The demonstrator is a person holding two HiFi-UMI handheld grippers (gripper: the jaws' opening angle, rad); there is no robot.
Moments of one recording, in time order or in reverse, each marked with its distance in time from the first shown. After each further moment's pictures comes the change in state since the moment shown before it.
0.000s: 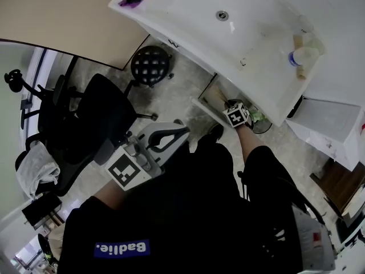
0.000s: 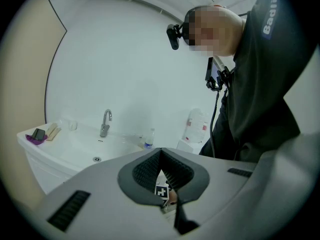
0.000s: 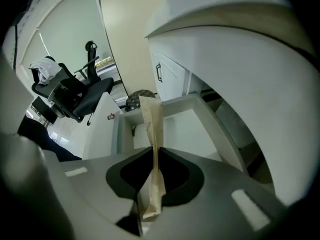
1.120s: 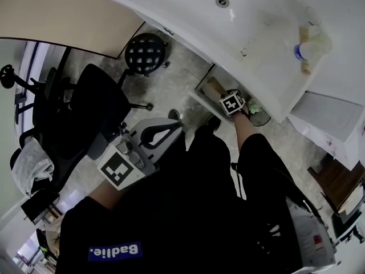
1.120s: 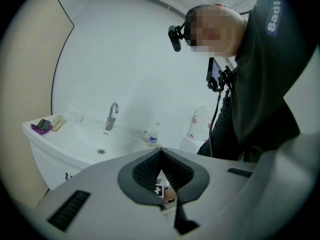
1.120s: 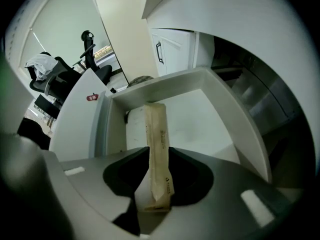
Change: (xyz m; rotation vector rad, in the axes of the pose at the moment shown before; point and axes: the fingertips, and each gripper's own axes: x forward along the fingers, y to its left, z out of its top) left arm 0.005 0.022 -0.031 -0.049 0.026 0.045; right arm 0.054 -0.007 -0.022 0.002 0.136 0.046
